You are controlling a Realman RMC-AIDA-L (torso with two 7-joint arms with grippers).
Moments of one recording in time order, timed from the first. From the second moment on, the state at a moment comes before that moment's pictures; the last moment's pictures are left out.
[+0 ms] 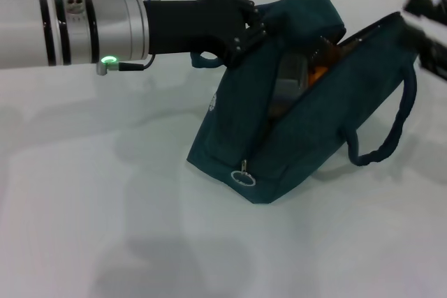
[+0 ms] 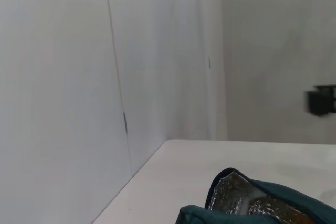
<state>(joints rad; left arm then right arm) -0.61 -2.09 1.19 0.89 1.64 1.28 -1.38 0.40 1.98 -0.94 -0.60 -1.27 -1.77 1.14</state>
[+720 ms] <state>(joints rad) -0.61 -2.09 1.19 0.88 1.64 1.27 -1.37 0.44 2.01 -1.01 -0.57 -1.65 -1.61 1.26</state>
